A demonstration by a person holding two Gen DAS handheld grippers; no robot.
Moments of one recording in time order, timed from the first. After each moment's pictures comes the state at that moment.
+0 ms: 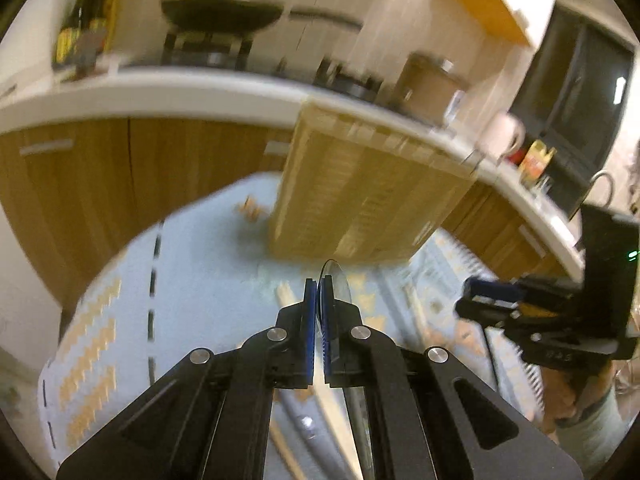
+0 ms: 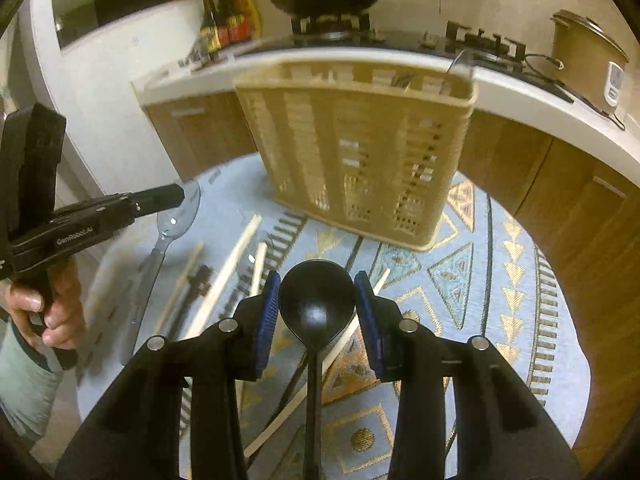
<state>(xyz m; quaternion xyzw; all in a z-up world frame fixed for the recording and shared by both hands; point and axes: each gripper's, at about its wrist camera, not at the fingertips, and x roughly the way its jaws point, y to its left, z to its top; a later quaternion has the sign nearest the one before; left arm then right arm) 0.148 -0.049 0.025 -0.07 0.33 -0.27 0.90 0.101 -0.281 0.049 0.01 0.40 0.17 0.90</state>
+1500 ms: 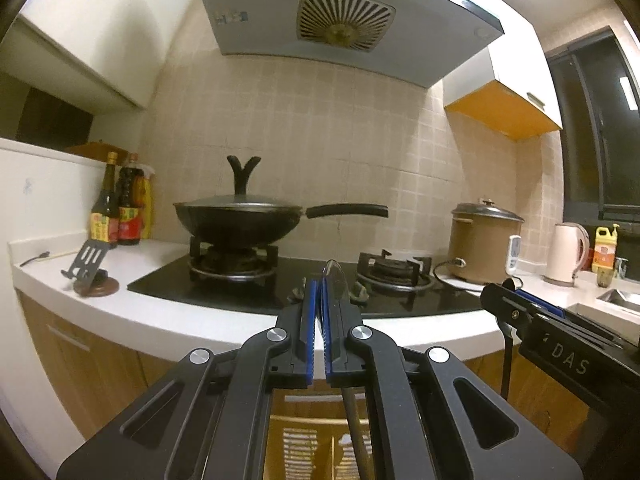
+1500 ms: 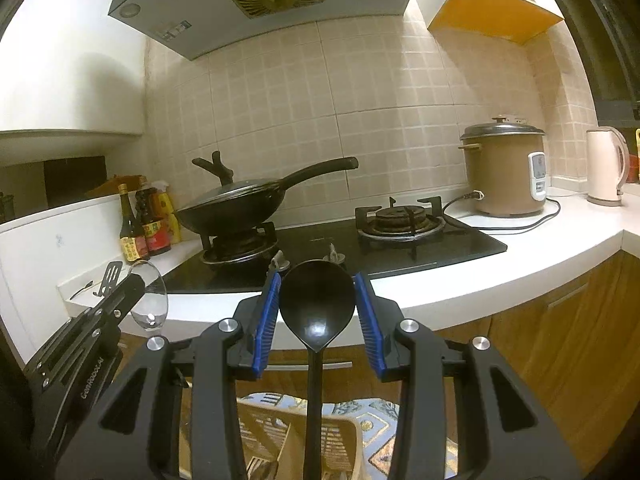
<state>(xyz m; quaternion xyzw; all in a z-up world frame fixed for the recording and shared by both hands) 0.225 -0.156 0.115 -0.04 0.02 -0.12 0.99 0.219 -0.335 0.133 0.10 0.10 0.02 0.99</state>
